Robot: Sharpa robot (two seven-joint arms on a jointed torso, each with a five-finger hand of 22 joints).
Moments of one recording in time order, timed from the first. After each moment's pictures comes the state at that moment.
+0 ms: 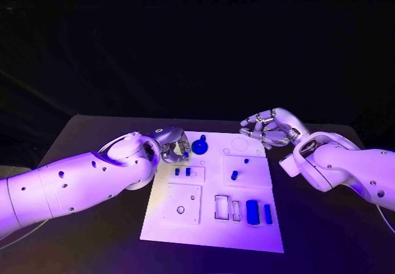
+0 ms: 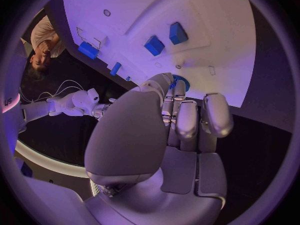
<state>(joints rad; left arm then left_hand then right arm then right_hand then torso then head) 1.19 -0.73 -0.01 1.52 -1.51 -0.25 -0.28 1.57 -0.19 0.36 0.21 0.36 1.11 0.12 0.12 0.18 1.17 0.06 0.24 0.16 1.43 -0.02 1.27 1.08 0.10 1.38 0.07 1.24 1.30 1.29 -0.97 -0.13 1.65 -0.81 -0.55 0.15 1.38 0.00 -0.19 0.29 0.56 0.94 0.15 0.14 0.26 1.07 0.06 0.98 0.87 1.45 -0.01 1.21 1.13 0.12 1.25 0.10 0.88 1.16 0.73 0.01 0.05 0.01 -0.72</state>
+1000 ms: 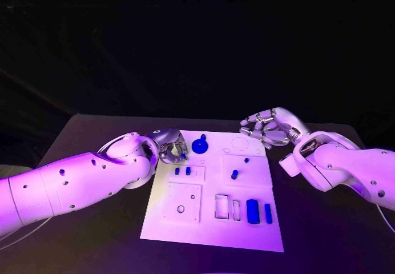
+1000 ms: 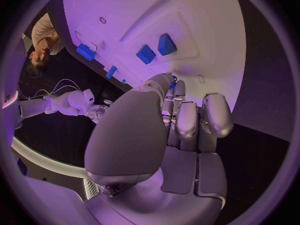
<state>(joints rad) 1.18 -0.73 -0.02 1.48 -1.47 -0.23 -0.28 1.57 -0.19 0.36 0.21 0.36 1.11 0.12 0.12 0.18 1.17 0.06 0.24 0.16 1.43 -0.02 1.27 1.08 0.10 1.38 0.07 1.24 1.30 1.29 -0.97 -0.13 1.65 -0.81 -0.55 0.15 1.38 0.00 -0.19 0.29 0.56 0.94 0.15 0.14 0.27 1.07 0.06 0.98 0.87 1.45 -0.01 1.21 1.13 0.12 1.25 0.10 0.88 1.16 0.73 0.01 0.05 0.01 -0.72</state>
